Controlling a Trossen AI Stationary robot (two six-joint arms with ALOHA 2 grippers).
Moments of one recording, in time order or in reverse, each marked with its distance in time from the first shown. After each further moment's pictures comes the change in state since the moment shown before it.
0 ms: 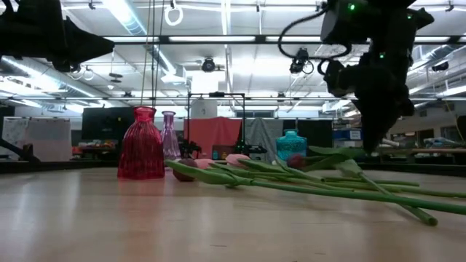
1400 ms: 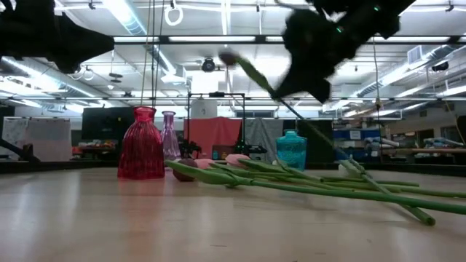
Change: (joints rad) left arm 0.000 0.000 0.000 -0.038 0.108 -0.094; right arm -0.067 0.014 0.001 0.735 0.025 -0.436
